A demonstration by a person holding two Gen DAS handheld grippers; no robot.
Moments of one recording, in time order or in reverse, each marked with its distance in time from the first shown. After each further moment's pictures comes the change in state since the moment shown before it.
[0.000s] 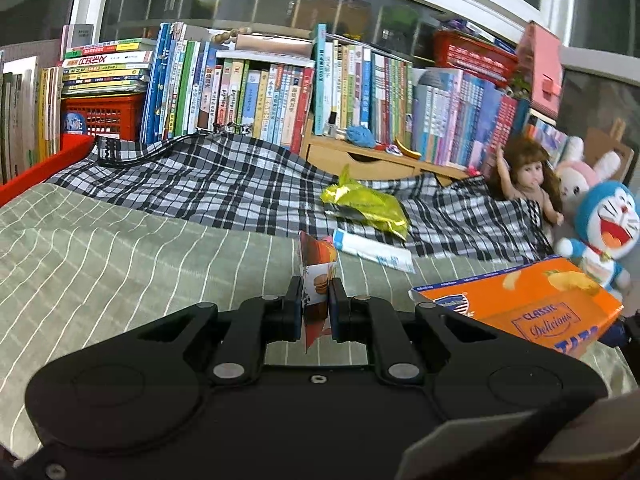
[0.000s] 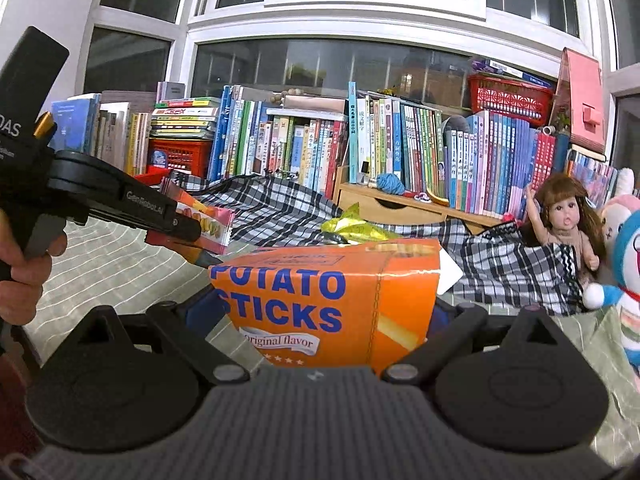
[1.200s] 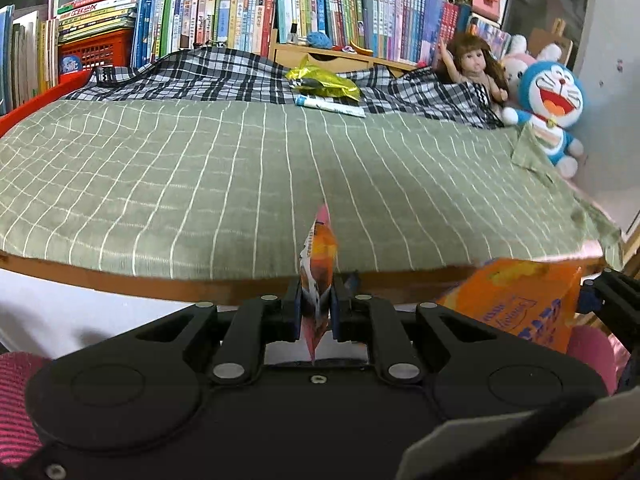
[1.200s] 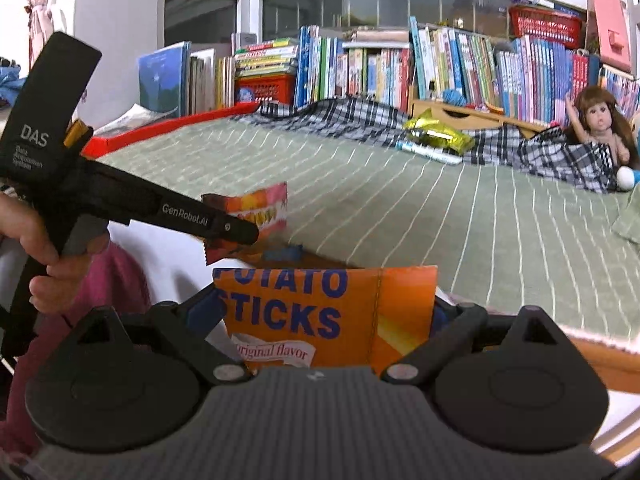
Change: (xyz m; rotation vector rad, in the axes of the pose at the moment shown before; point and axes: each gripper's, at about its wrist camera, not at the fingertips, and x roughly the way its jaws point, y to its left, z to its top) left arm -0.108 -0.015 -0.157 0.105 0.173 -0.050; right arm -0.109 0.050 -0.101 0.047 0.177 0.207
